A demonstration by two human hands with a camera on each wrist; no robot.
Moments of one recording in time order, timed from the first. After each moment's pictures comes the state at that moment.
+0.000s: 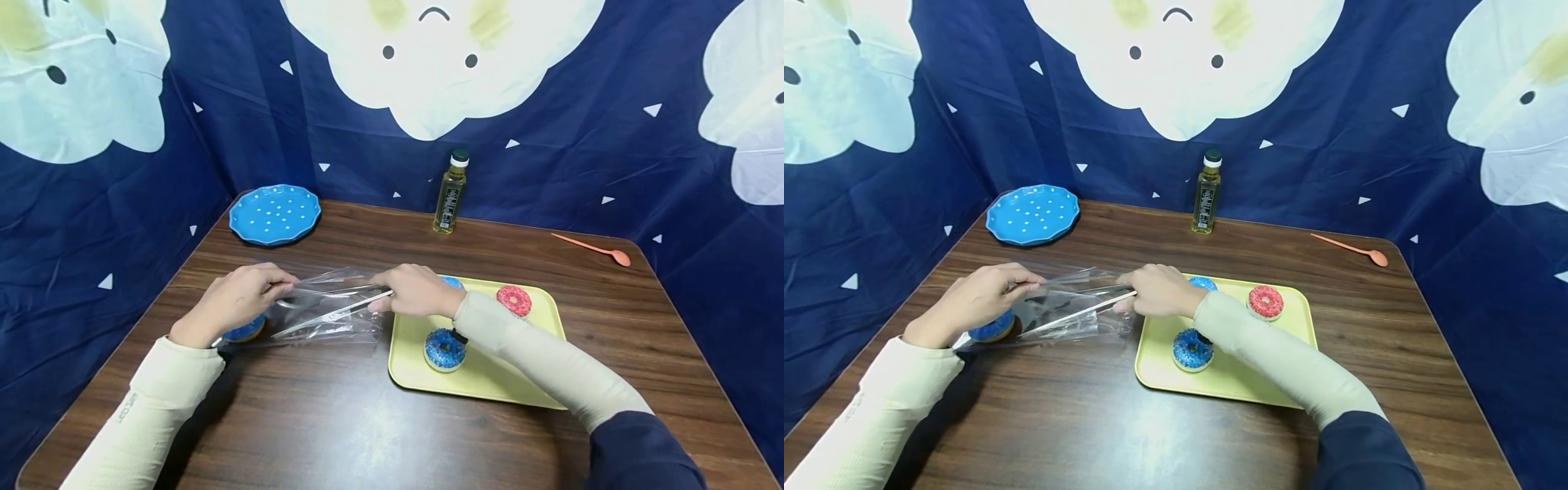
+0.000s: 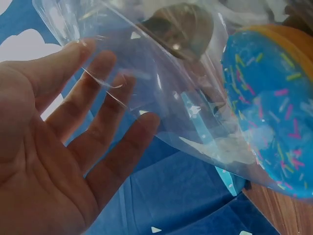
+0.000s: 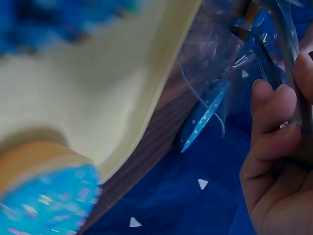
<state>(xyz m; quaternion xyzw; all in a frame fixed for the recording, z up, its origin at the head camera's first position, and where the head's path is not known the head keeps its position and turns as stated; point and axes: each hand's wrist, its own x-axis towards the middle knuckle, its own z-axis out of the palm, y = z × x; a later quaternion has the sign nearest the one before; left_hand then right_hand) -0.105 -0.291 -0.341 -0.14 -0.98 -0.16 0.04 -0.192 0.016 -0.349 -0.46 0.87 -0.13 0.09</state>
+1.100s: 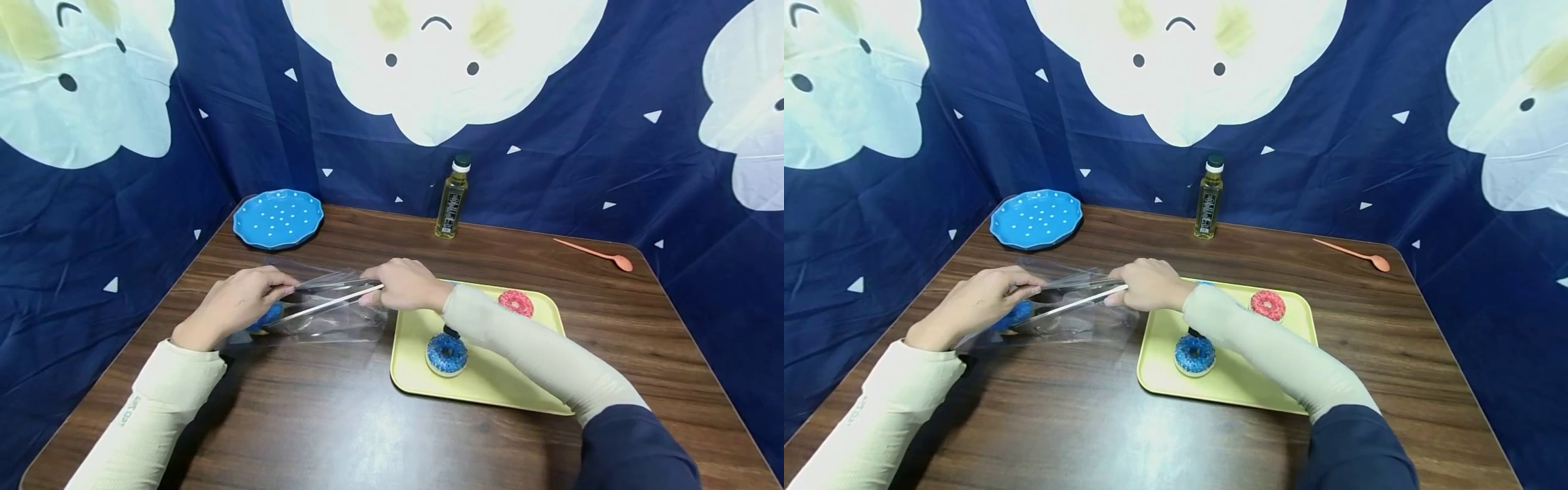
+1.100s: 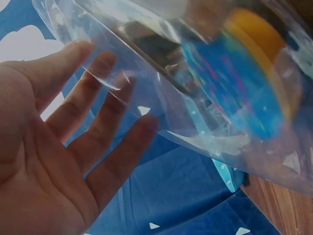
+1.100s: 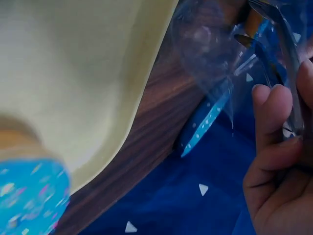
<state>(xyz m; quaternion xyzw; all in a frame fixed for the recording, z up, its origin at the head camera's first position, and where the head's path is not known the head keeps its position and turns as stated) -0.105 -0.294 -0.344 -0.14 -0.98 -0.15 0.06 -0.201 -0.005 -0.342 -0.45 0.88 -0.12 0.08</state>
